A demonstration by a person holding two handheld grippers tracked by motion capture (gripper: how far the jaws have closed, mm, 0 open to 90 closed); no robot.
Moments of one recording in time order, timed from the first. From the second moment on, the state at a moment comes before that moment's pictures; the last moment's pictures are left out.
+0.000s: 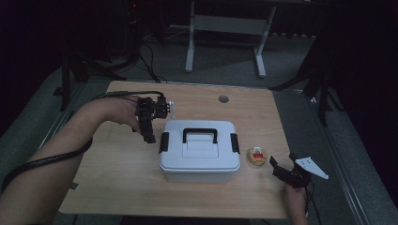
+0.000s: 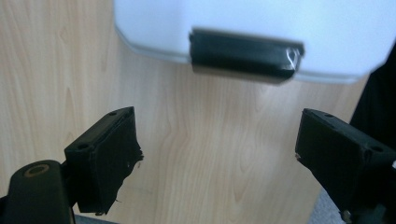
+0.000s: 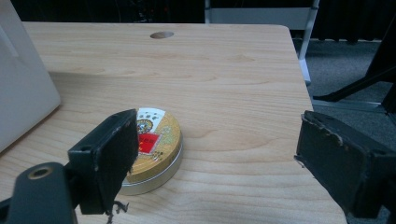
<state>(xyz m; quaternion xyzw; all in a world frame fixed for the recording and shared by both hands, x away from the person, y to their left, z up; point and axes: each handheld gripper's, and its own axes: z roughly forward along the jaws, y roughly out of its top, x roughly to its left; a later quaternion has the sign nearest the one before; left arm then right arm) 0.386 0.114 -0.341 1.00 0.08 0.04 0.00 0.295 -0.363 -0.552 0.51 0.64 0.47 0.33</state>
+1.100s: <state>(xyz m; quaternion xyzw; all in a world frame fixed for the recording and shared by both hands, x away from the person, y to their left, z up) 0.398 0.046 -0.360 1.00 0.03 0.02 0.00 0.295 -0.363 -0.552 0.50 0.64 0.47 0.32</state>
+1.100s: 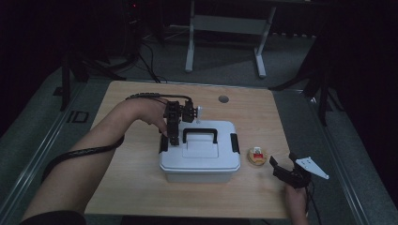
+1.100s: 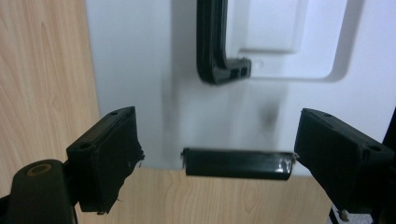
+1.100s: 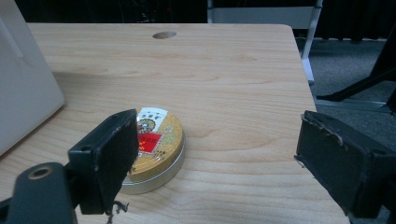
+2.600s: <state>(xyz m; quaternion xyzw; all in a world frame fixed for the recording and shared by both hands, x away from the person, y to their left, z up) 0.395 0.010 -0.371 1.00 0.02 -0.01 -0.02 0.295 -0.363 -0.552 0.50 0.65 0.47 0.32</state>
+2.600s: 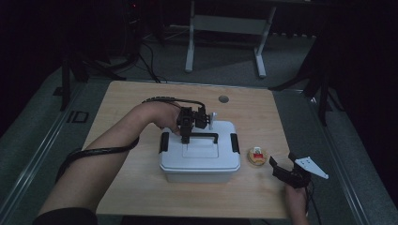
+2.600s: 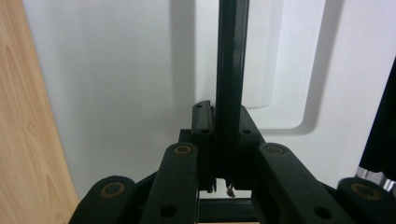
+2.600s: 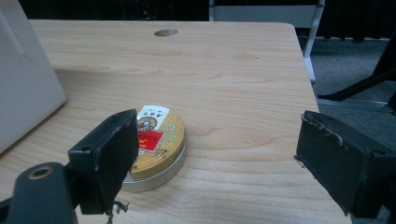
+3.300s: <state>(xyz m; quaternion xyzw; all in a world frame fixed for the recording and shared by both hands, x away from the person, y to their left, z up) 0.393 0.009 -0.351 1.00 0.02 0.00 -0.02 0.295 -0.363 -0.552 0.50 0.65 0.47 0.32</state>
